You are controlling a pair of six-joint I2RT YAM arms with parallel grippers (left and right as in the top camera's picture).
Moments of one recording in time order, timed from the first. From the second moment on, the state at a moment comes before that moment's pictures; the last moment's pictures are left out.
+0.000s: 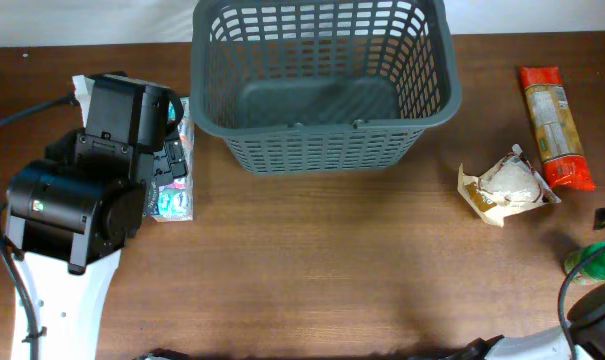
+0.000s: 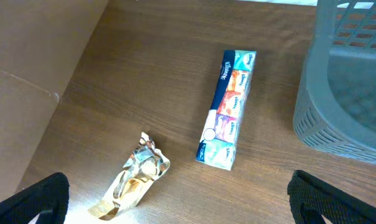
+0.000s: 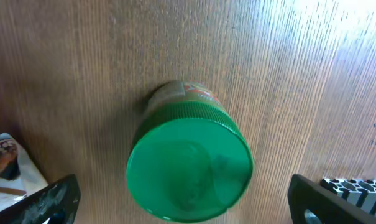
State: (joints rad) left arm -0.28 1.38 1.91 -1.52 -0.56 -0.36; right arm -0.90 1.78 1.38 -1.13 0.09 0.60
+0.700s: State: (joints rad) left arm -0.28 1.38 1.91 -1.52 -0.55 -0.36; right arm -0.90 1.91 1.38 -1.08 0.09 0.57
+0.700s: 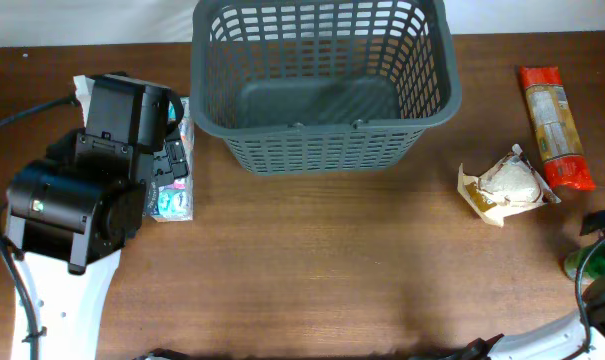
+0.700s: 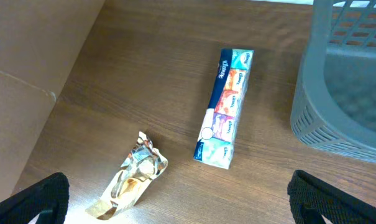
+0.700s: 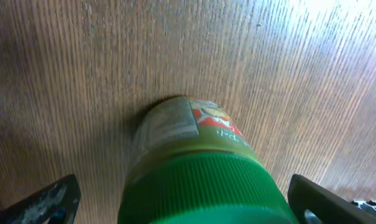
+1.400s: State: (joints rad) left arm -0.28 1.38 1.91 -1.52 -0.55 -0.36; right arm -0.90 1.92 1.34 -1.03 0.09 0.54
